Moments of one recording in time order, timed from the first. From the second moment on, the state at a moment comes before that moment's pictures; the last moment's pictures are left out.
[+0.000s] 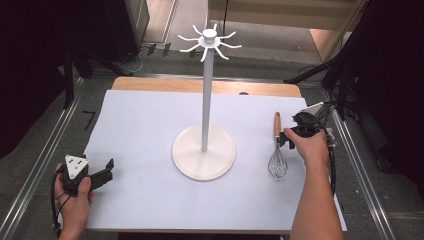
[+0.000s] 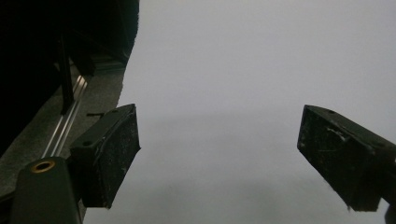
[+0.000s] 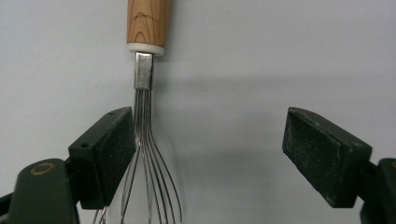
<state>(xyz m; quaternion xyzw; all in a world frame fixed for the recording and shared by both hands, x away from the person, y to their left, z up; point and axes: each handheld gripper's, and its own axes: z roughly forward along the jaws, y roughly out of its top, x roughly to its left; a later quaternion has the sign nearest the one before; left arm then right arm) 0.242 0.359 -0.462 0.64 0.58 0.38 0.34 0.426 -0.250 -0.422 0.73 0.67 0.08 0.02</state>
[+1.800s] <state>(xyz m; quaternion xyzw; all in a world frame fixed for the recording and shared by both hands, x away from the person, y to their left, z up) 0.242 0.359 -0.462 0.65 0.57 0.37 0.33 0.435 -0.201 -0.444 0.74 0.68 0.03 0.01</state>
